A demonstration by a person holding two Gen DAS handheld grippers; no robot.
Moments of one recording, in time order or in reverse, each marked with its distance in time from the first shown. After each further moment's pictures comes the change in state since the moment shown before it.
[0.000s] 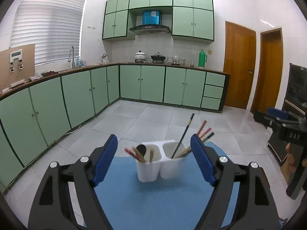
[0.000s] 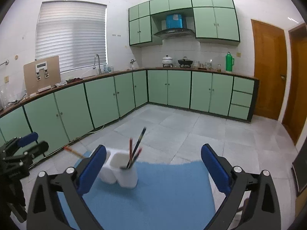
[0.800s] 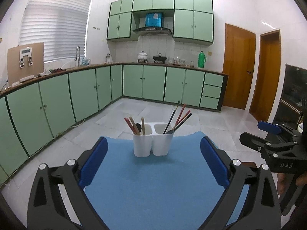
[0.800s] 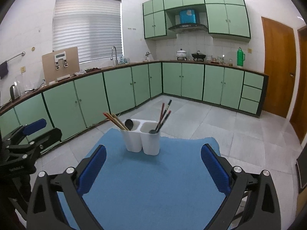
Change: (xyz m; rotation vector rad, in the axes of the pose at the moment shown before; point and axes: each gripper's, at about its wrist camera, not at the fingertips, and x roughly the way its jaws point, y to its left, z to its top) left arm -0.112 -0.030 -0.042 -0.015 -0.011 0.017; right arm -0.094 0.048 -0.053 -0.047 0.038 0.092
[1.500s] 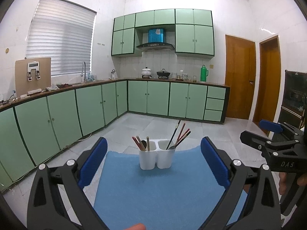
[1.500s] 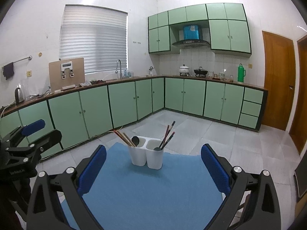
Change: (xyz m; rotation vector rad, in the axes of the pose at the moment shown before) left arm -0.058 -0.006 0.015 0.017 -0.113 0.040; right arm -0.046 0.015 0.024 -0.037 -0.106 0.007
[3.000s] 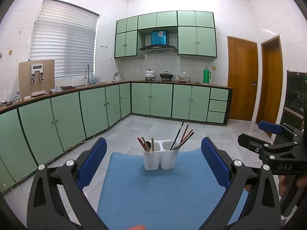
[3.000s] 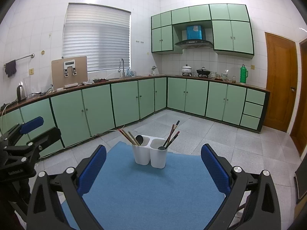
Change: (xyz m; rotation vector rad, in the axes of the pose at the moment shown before) left arm -0.016 0.002 0.001 0.000 -0.015 0.022; right arm -0.003 0.014 -0.002 -0.011 0.010 0.012
